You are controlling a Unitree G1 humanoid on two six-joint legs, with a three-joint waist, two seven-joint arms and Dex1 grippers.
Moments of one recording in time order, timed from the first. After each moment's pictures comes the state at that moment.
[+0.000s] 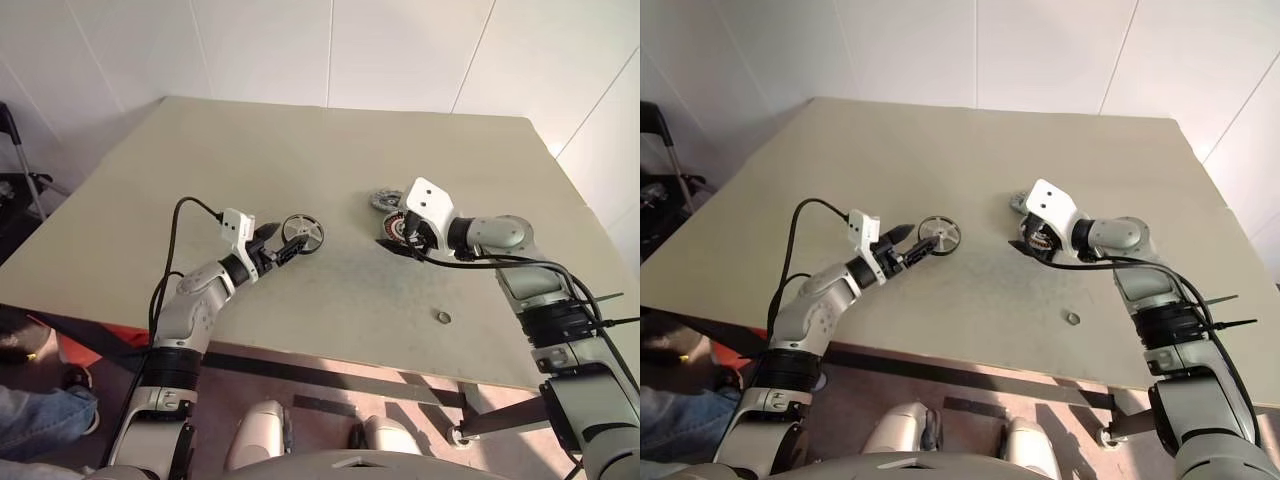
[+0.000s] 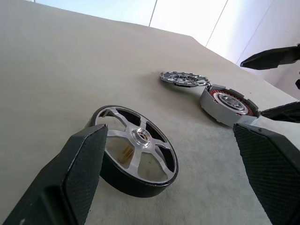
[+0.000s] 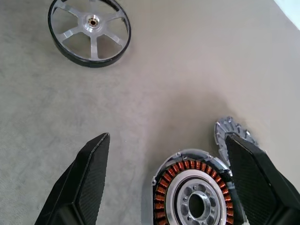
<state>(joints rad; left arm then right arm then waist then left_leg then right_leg) -0.35 0.18 0.05 0.18 -0.40 0.33 -0.68 -0.59 -0.64 0.19 0.28 -0.01 0.16 0.93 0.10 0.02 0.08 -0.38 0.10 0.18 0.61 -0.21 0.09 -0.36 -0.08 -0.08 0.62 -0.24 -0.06</state>
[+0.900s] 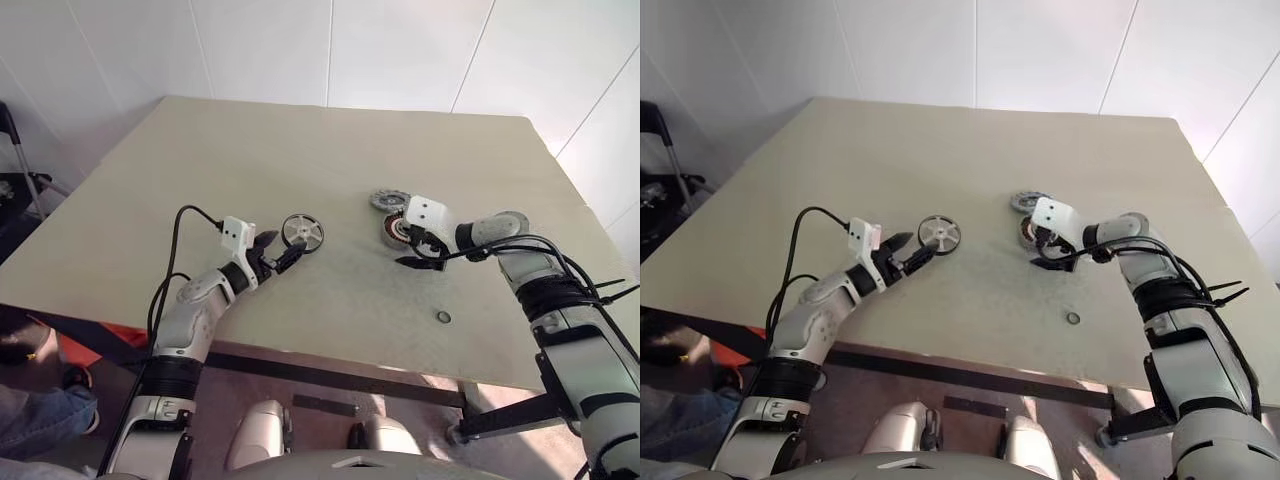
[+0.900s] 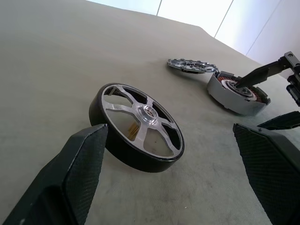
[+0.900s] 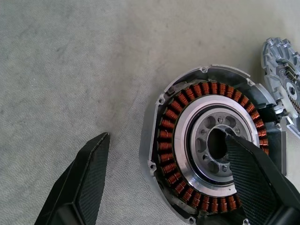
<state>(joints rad) -0.30 0.19 0.04 0.16 -0.39 0.33 -0.65 -0.74 -0.65 0.26 0.70 -0.17 -0.01 1.06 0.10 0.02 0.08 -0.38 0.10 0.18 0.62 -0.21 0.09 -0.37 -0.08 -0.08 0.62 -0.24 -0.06</state>
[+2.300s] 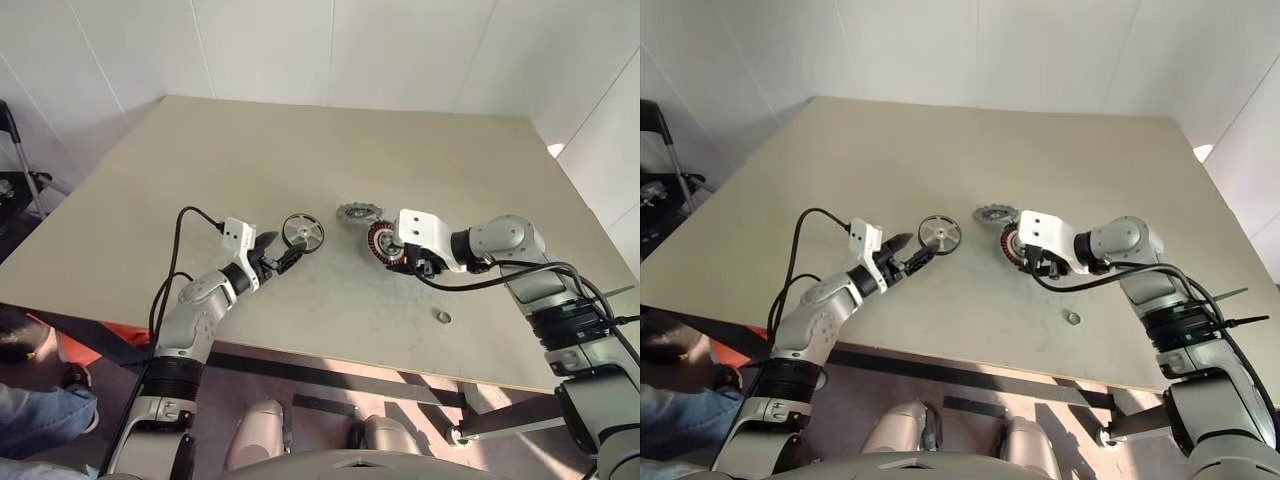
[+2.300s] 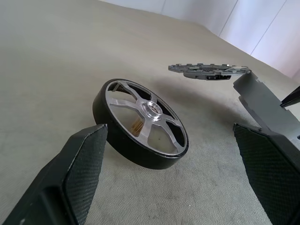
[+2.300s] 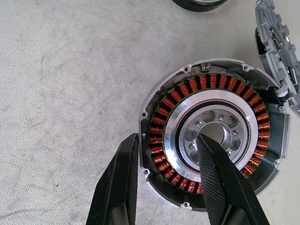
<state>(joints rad) -0.30 0.18 0.03 0.17 -0.38 0.32 -0.64 -0.54 -0.72 0.25 0.15 -0.11 0.21 1.20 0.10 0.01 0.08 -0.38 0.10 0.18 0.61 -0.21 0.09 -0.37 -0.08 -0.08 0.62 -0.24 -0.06</state>
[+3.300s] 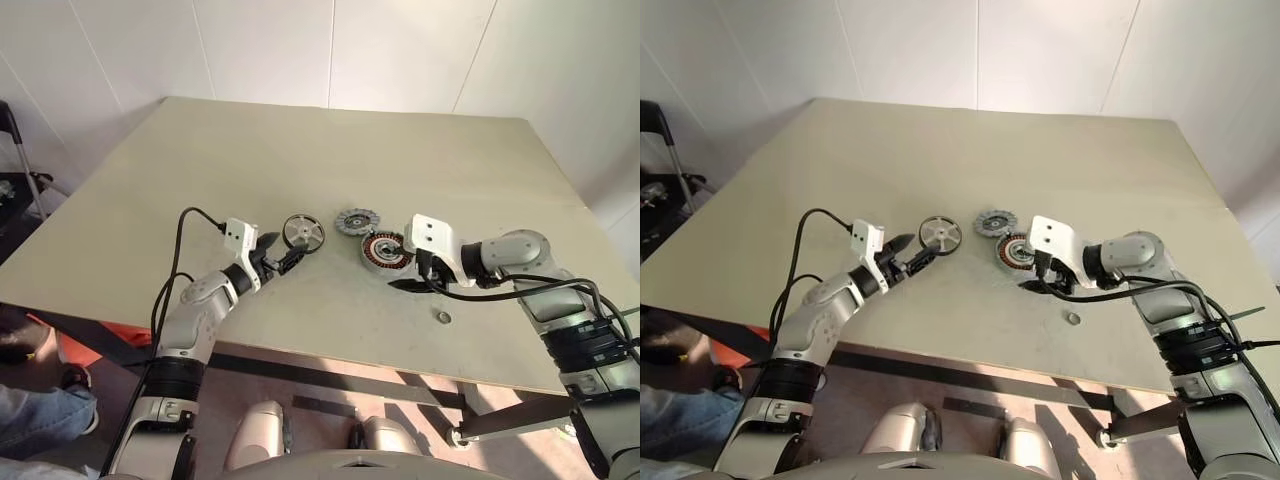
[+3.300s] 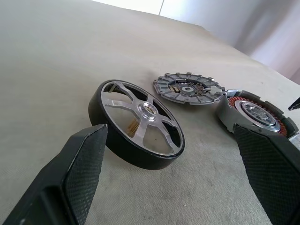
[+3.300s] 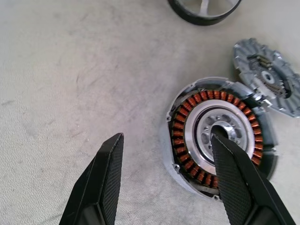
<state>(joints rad) -0.30 0.17 0.03 0.16 -0.37 0.32 -0.64 -0.39 -0.74 0.14 0.02 0.04 0.28 1.16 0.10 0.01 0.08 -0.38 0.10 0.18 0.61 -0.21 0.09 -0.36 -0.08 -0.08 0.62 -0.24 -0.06</state>
